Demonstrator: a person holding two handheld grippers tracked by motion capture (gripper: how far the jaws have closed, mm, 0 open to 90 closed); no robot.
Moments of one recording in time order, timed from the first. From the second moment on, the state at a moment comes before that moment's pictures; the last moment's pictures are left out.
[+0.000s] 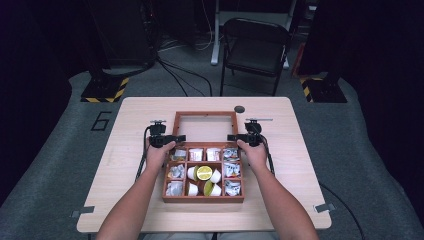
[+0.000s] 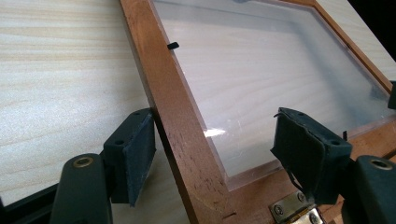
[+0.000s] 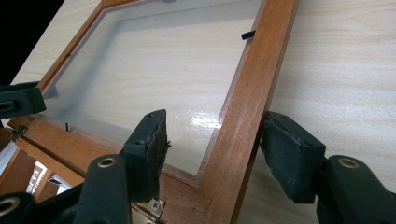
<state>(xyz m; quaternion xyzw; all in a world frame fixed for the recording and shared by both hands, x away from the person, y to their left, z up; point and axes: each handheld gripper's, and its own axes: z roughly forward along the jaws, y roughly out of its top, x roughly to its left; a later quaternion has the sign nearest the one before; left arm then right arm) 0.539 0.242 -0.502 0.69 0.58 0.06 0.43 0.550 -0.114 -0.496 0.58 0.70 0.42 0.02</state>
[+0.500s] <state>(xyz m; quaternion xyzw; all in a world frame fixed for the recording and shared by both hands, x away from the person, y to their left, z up) 0.540 0.243 -0.504 0.68 0.59 0.04 0.43 0.551 -0.115 -0.498 0.59 0.69 0.42 0.01</state>
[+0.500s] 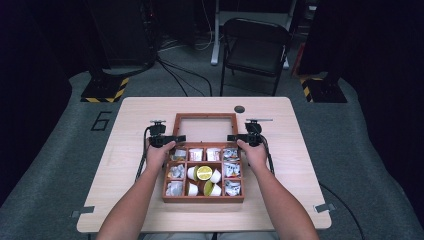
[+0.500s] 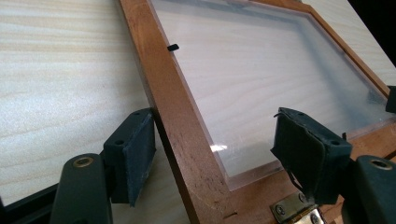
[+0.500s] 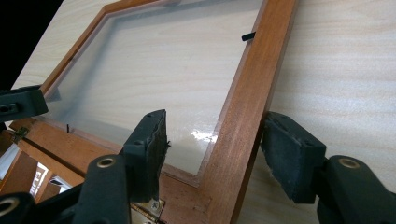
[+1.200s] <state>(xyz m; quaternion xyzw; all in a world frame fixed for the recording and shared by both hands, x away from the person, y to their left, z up) 0.533 0.256 -0.499 0.67 0.60 0.05 0.43 0.545 -0.128 -0.496 0.61 0.67 0.42 0.01</state>
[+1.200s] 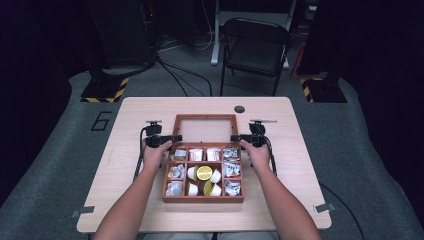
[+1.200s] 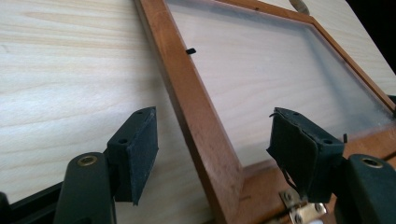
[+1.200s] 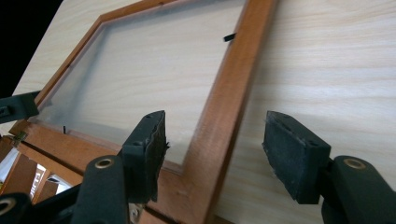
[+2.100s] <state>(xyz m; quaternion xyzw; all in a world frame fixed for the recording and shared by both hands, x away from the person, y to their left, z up) 0.462 0.263 -0.434 0.70 0.54 0.08 0.46 0.447 -0.103 -0.425 0.45 0.77 0.43 0.13</state>
